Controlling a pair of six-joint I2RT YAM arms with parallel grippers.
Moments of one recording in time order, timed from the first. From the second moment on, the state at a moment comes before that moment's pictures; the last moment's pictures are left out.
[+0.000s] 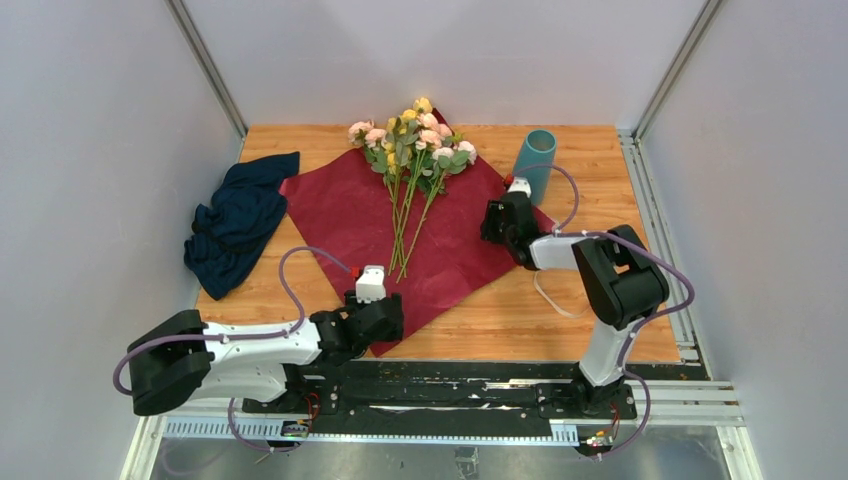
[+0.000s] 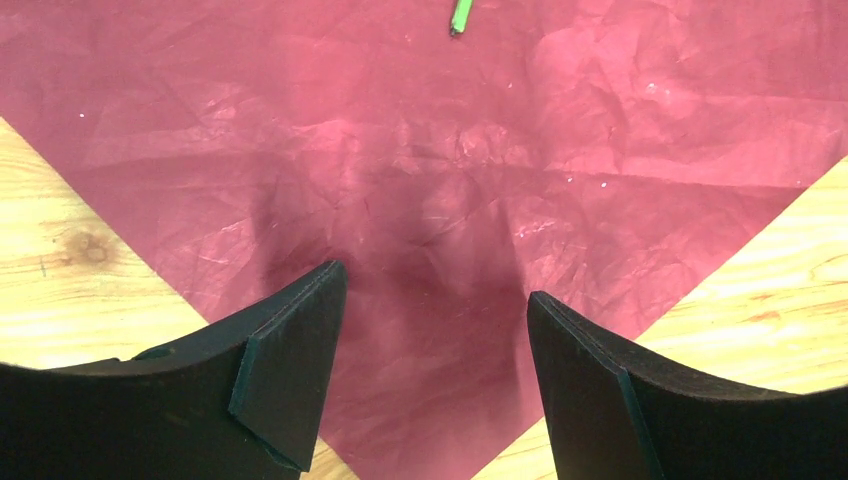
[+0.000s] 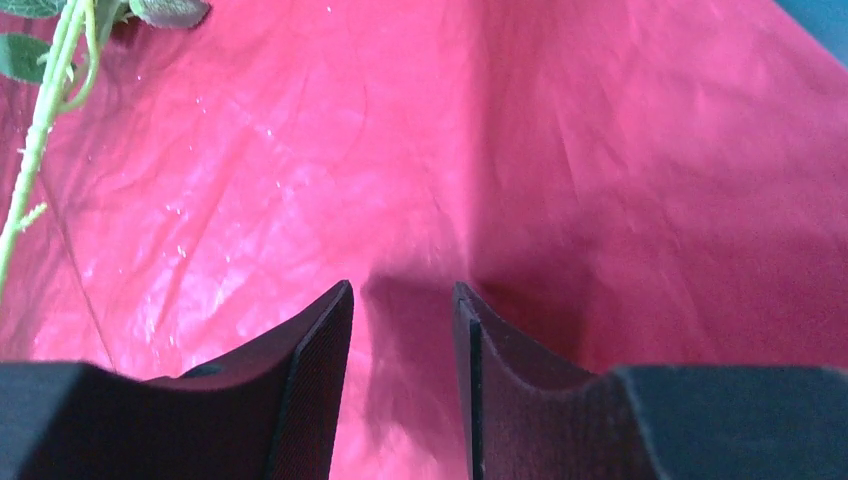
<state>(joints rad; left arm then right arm) -1.12 1.13 0.37 -0.17 -0.60 -0.88 0.41 1.82 0.87 0.37 0.12 0.38</state>
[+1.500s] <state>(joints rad) -0.76 0.97 0.68 -0.48 -0.79 -0.67 0.72 2.07 1.52 -0.18 0.17 0.28</state>
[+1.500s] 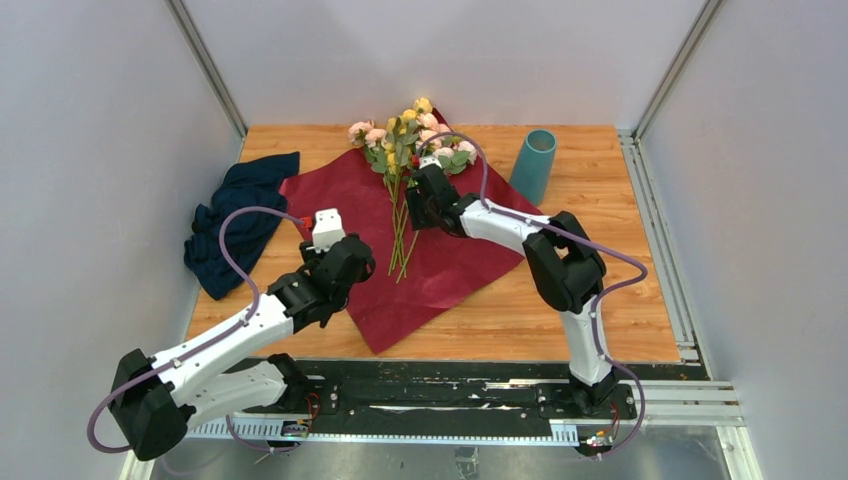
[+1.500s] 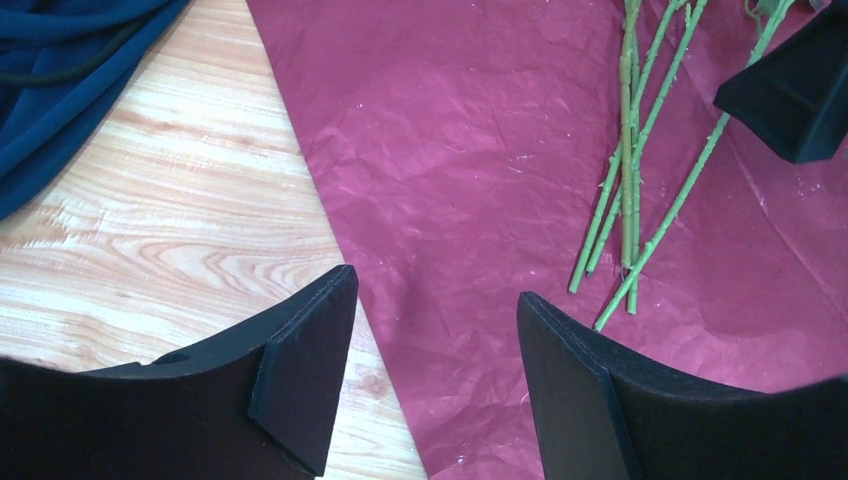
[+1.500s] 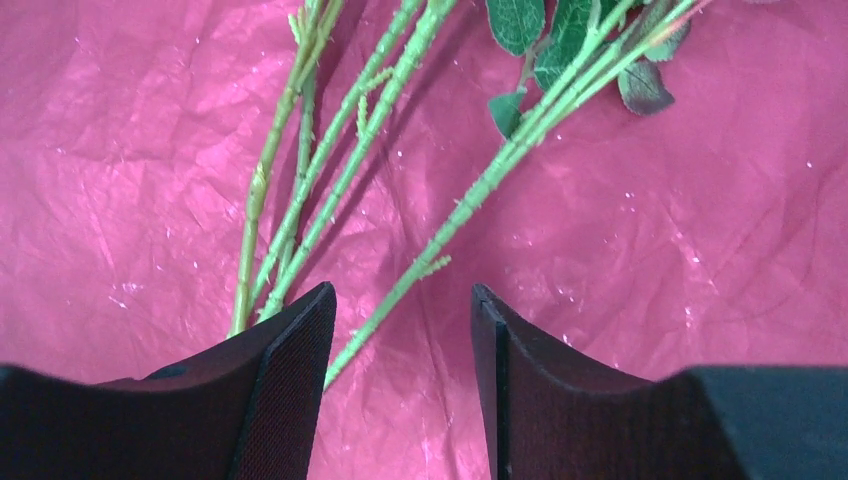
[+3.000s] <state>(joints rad) -0.76 0.97 0.68 0.06 -0.26 -0.57 0.77 1.25 0.89 0.05 0.17 0.29</state>
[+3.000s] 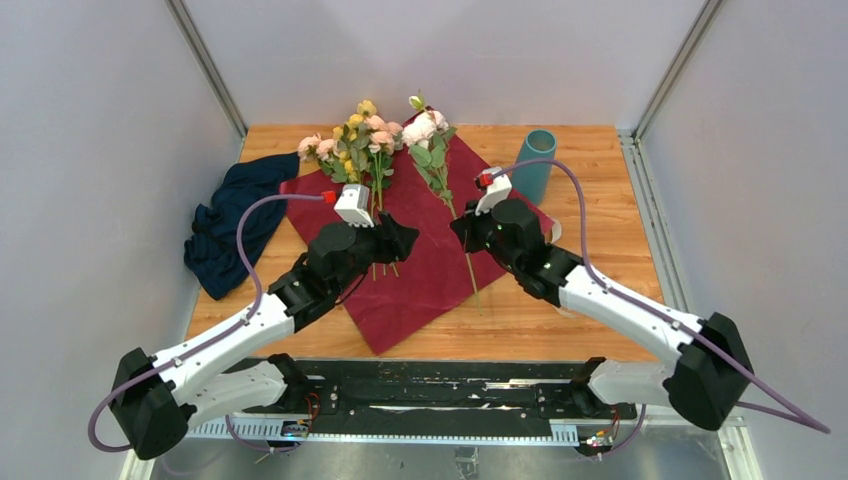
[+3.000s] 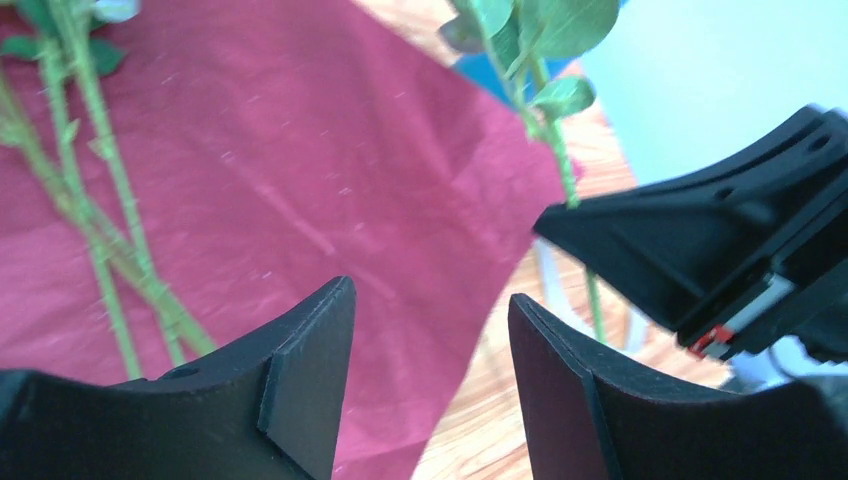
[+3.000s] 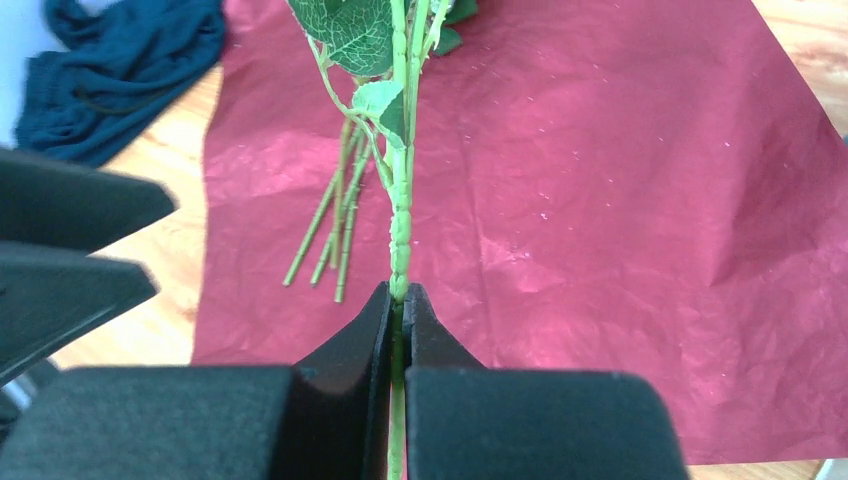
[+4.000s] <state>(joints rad) -0.76 1.26 0.79 0.53 0.06 -0.72 0.86 0.94 0.77 0.01 0.12 0.27</state>
